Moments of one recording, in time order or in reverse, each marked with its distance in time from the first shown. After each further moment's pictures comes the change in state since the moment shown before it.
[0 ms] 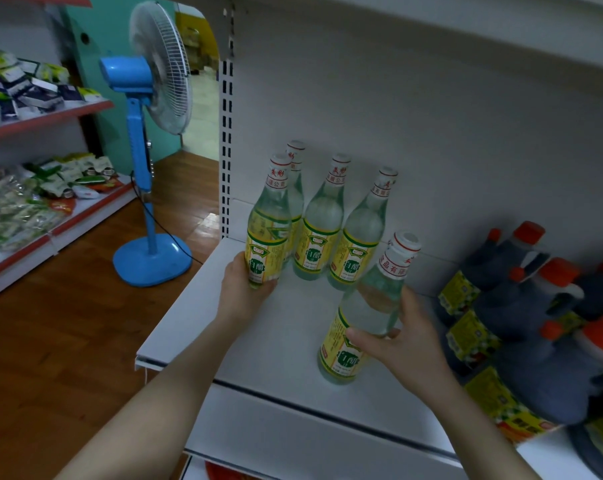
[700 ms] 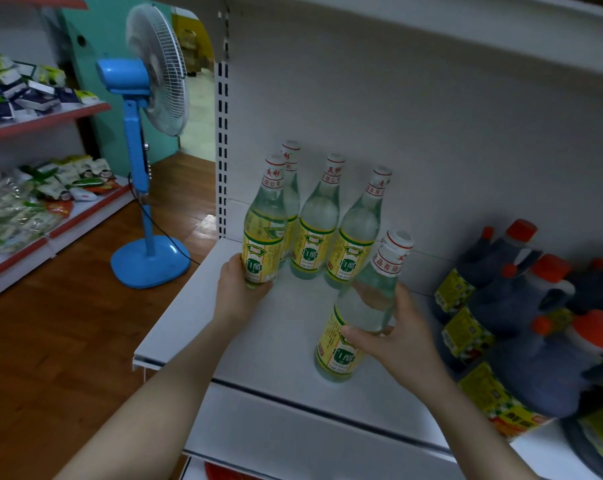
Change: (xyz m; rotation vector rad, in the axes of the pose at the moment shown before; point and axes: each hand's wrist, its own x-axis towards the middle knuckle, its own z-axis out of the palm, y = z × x) left_hand -0.002 0.002 -0.002 0.038 0.003 -0.027; right_hand 0.000 0.002 0.000 -0.011 -0.003 -0.016
